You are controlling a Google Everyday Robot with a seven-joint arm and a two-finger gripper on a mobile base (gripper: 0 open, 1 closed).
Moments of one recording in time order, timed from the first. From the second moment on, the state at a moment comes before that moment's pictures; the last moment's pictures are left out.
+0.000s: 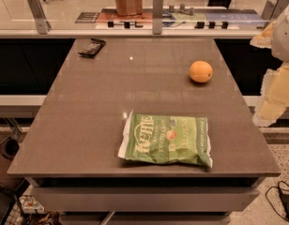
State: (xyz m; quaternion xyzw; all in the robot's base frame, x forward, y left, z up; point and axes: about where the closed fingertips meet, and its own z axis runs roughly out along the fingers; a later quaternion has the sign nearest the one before) arm 0.438 -0.214 0.984 -0.60 0.78 -0.04 0.17
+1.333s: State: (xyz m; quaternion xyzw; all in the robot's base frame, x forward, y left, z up) arm 0.428 -0.188 0.869 -0.58 0.79 0.05 0.17
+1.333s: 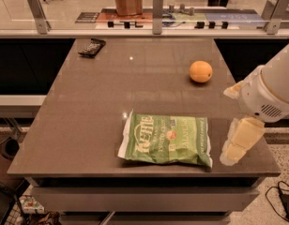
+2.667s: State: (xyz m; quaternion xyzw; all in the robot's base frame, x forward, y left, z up) arm 0.431 -0.111 0.805 -0.57 0.73 0.23 0.29
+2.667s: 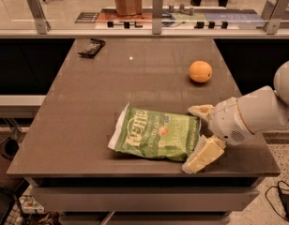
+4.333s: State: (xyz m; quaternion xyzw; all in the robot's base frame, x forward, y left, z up) arm 0.431 -0.110 0.818 -0.57 0.73 0.23 0.29
